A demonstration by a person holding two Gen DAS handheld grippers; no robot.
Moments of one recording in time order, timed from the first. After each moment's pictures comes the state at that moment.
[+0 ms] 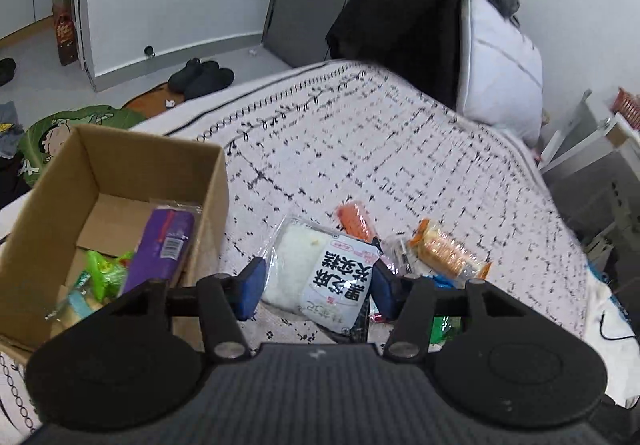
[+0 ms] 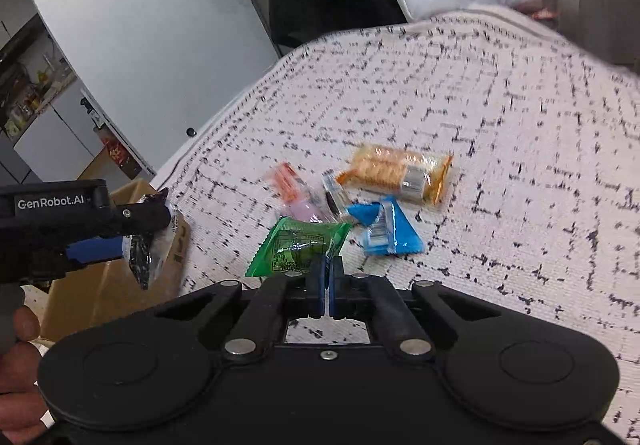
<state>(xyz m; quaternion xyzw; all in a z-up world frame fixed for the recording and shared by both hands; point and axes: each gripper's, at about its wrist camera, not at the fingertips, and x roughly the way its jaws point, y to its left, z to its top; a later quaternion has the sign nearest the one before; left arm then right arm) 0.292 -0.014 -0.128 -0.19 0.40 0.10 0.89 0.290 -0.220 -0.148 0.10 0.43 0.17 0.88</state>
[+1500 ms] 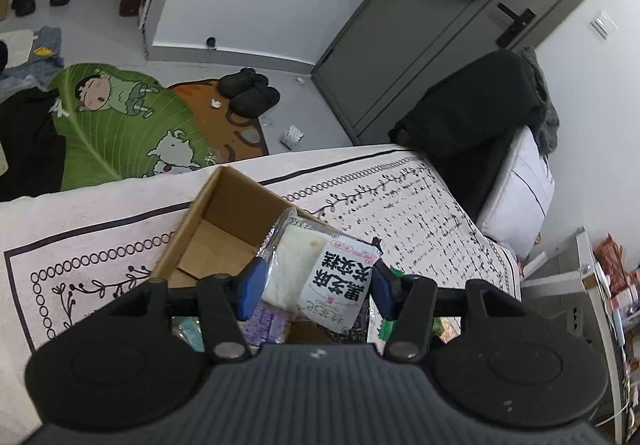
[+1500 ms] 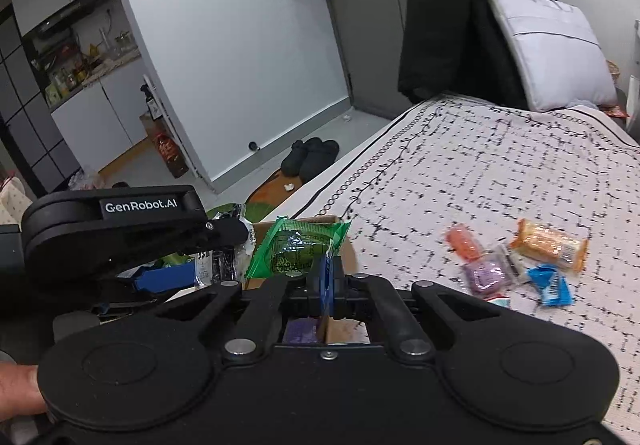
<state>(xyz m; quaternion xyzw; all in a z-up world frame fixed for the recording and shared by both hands) 0.229 0.136 -0.093 -0.35 0.34 0.14 0.86 0.244 -0.047 -0.061 0.04 0.37 0.23 0.90</state>
